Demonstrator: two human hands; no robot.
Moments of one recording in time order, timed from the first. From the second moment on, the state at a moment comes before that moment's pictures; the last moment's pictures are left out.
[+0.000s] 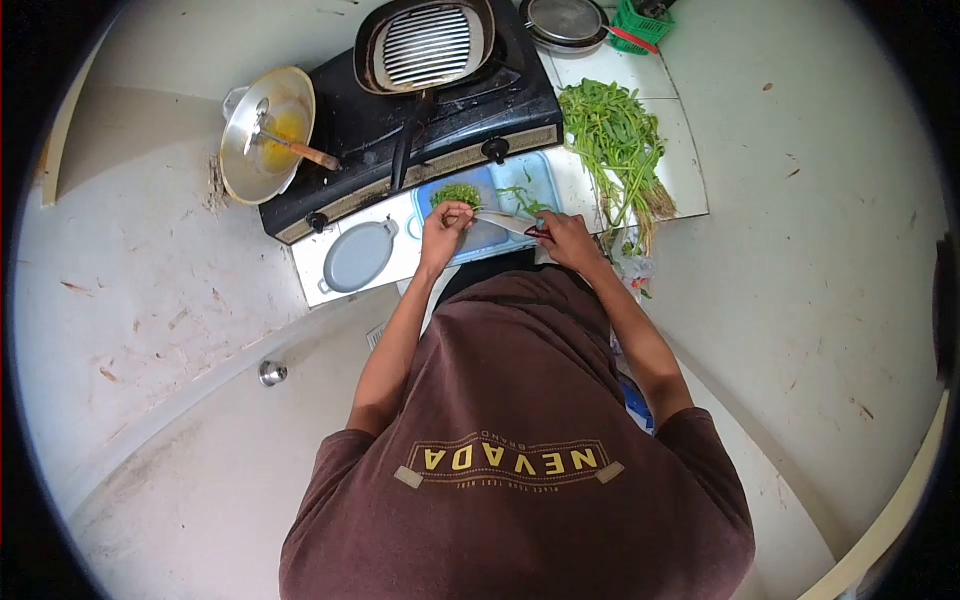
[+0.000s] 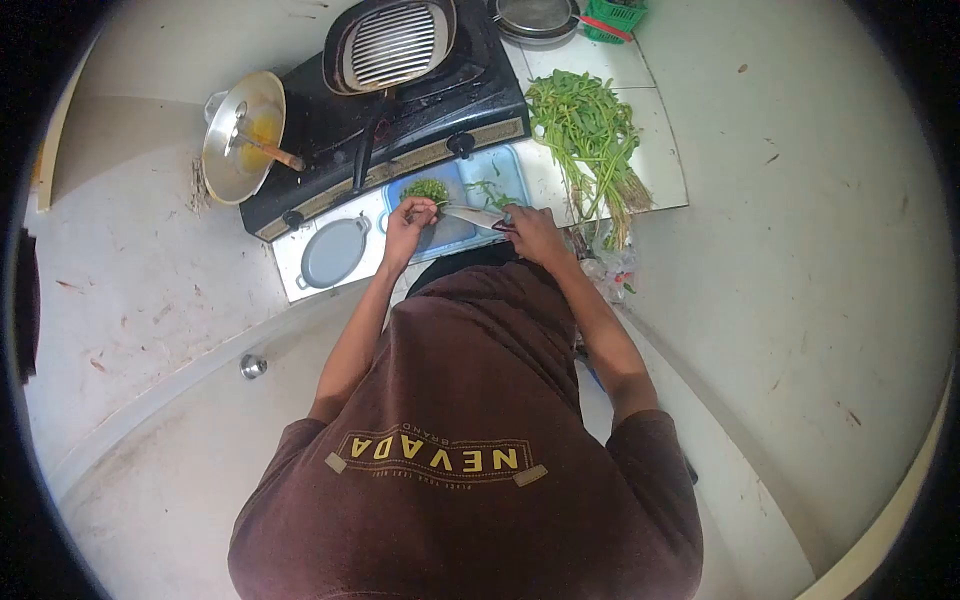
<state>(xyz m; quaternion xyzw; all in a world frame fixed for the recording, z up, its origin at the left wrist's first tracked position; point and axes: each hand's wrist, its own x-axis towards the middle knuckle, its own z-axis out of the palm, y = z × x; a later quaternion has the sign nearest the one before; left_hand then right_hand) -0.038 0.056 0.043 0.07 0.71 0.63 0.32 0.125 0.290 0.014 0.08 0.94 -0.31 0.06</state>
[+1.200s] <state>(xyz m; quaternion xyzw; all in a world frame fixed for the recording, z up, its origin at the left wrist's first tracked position) -0.017 -0.023 0.004 0.23 0.89 0.38 0.10 0.090 0.171 0.023 0.03 0.95 -0.27 0.17</state>
